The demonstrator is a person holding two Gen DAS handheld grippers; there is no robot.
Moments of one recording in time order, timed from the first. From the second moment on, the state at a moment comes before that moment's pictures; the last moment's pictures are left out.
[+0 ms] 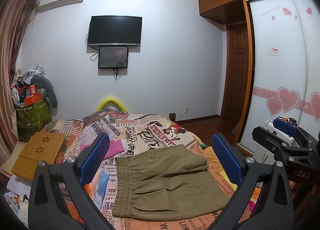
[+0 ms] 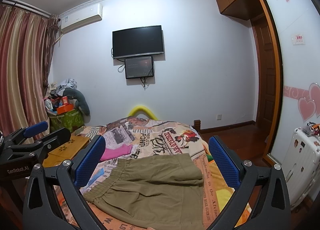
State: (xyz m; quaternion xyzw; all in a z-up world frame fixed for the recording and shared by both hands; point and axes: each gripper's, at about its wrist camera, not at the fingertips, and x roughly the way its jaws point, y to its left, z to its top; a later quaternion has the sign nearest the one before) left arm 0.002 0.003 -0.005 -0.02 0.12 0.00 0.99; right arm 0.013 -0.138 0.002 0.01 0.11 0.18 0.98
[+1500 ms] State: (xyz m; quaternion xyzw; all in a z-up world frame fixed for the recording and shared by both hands) left arm 0.010 0.001 -0.008 -0.02 0.12 0.02 0.99; right arm 0.017 -0.134 -0.012 0.02 0.13 0.18 0.98
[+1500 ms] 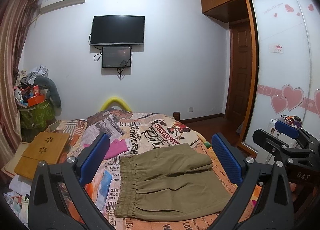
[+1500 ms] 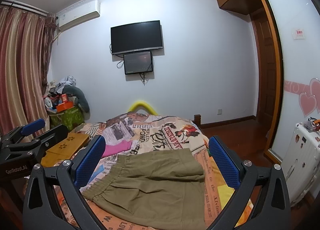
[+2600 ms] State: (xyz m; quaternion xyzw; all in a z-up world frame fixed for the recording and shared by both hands) left arm 0.209 0.064 -0.159 -0.04 0.38 0.02 0.92; right arm 0.160 -0.191 -0.125 -0.01 0.35 0.10 0.93
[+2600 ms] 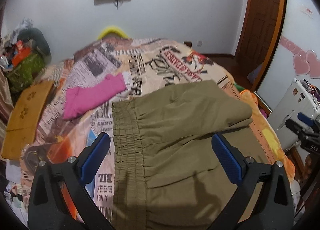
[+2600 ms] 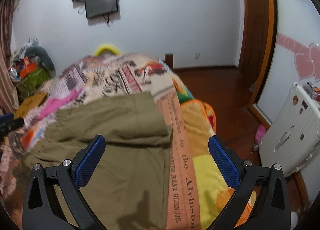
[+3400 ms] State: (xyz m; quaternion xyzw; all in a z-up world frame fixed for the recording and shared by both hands) left arm 0.264 0.120 -0.261 -0.05 0.54 0.02 0.84; right arm 0.243 -0.192 -0.230 0.02 0.51 0.18 0.84
